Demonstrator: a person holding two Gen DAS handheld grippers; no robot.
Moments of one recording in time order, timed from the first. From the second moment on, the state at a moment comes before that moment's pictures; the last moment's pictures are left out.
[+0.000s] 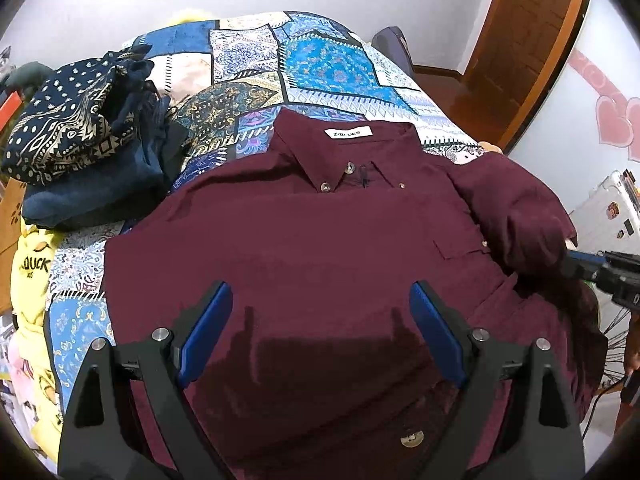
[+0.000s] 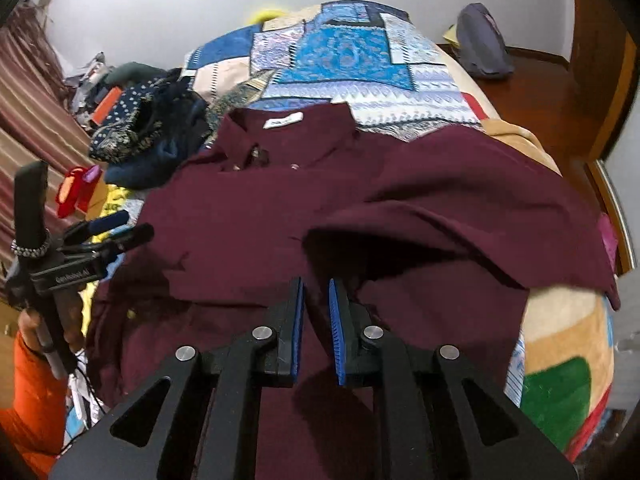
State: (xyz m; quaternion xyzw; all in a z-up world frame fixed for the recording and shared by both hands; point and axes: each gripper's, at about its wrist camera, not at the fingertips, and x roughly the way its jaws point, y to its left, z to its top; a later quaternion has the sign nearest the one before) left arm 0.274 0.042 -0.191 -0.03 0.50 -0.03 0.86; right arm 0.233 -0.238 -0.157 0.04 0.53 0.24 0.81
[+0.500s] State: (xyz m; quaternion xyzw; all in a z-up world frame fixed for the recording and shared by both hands) left arm 0.273 0.029 -0.186 -0.03 0.49 -0.04 0.87; right arm 0.264 -0.367 -0.171 0.26 0.52 0.05 0.82
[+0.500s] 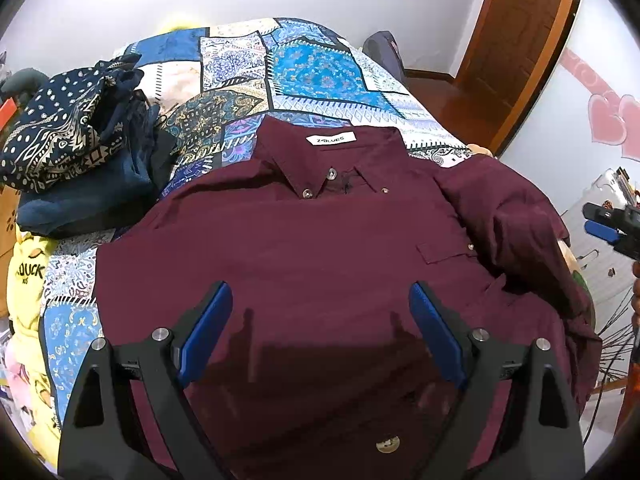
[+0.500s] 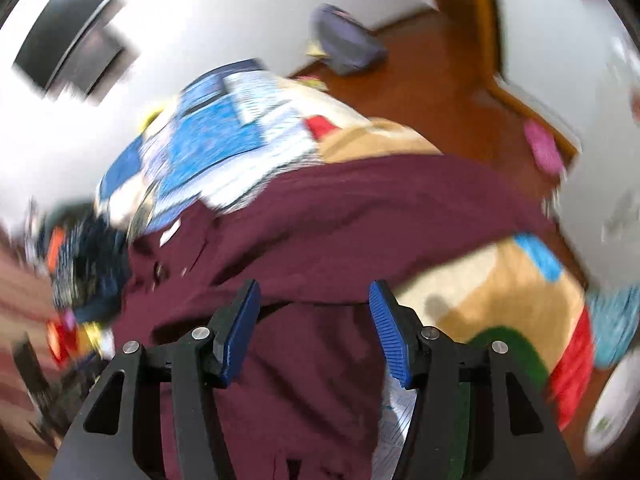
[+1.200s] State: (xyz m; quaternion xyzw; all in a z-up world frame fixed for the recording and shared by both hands) left arm 0.267 0.049 -0.181 -0.07 0.47 -0.03 0.88; right arm 0.316 -0.381 -0.188 0.27 0.51 0.01 0.82
